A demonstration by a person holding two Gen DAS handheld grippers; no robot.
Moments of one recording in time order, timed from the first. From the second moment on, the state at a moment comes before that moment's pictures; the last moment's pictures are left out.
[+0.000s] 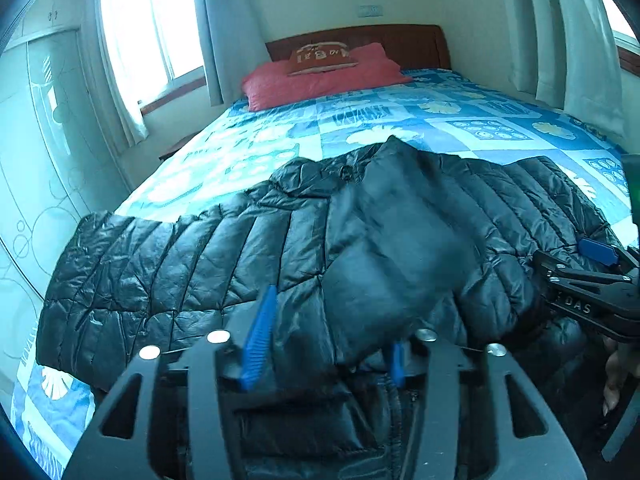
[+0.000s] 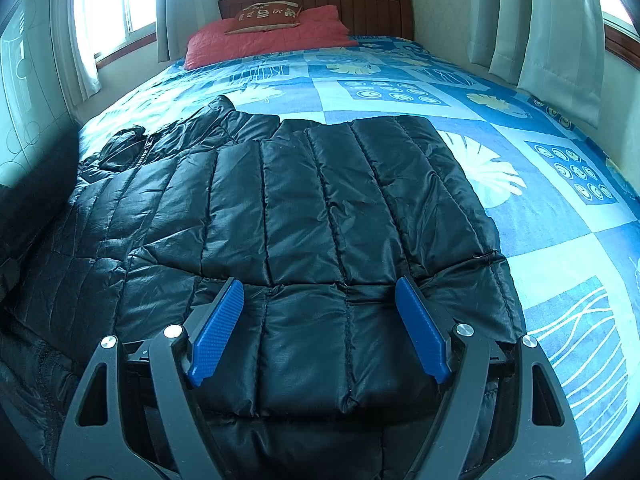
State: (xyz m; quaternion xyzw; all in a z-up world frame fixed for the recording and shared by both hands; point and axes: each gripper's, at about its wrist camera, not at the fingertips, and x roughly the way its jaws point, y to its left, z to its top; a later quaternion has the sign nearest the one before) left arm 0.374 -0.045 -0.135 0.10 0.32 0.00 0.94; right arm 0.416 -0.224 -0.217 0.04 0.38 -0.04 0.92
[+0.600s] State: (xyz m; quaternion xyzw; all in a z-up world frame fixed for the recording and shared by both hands) left arm 0.339 -0.023 -0.118 0.11 0.33 -0.05 0.94; right arm 0.394 -0.155 -0.167 0.05 0.36 0.03 0.93
